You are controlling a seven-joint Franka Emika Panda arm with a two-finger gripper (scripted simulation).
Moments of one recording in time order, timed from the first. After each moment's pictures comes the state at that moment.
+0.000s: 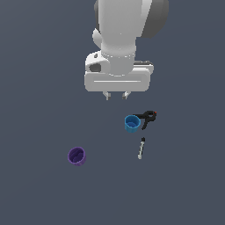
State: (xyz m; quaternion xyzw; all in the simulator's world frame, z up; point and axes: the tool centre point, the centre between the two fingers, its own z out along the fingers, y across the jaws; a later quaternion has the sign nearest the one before) arm 0.003 0.014 0.319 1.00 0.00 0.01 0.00
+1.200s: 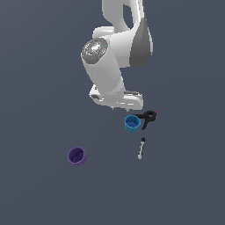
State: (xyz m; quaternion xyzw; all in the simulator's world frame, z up) arm -0.029 0.036 0.218 0.97 -0.17 -0.11 -0.13
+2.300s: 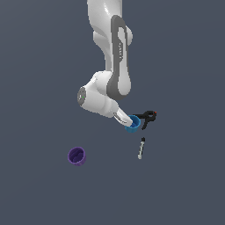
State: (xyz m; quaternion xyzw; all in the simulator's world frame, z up) arm -0.082 0.070 0.103 0.82 -0.44 -0.28 -0.26
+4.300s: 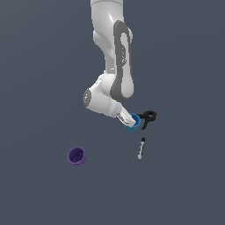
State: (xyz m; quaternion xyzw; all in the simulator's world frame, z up) arm -0.094 0.093 0.089 0.79 -0.46 -0.30 -0.26
